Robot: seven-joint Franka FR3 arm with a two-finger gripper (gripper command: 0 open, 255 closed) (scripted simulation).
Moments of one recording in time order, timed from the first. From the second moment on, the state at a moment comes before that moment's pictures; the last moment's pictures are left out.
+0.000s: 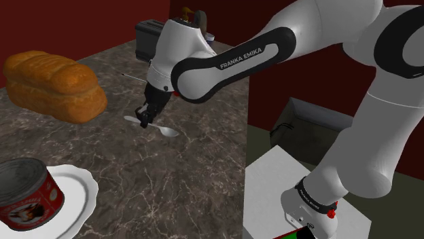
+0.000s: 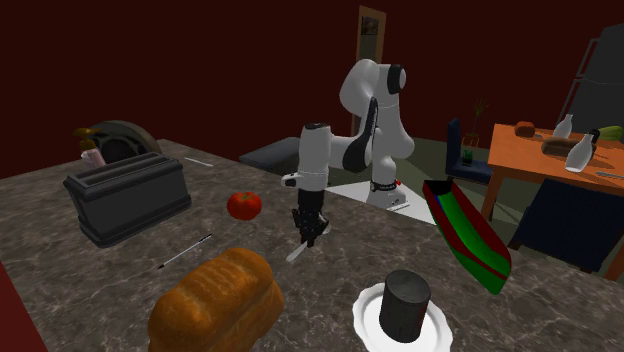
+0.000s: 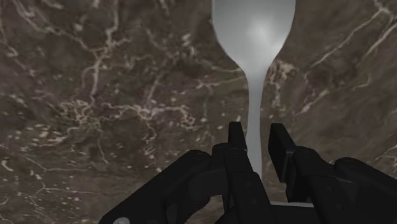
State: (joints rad) arm 0.30 0.27 0.36 -2.00 -0.03 2.49 0.21
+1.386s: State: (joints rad) arm 0.29 0.15 0.37 -1.86 0.03 2.24 0.19
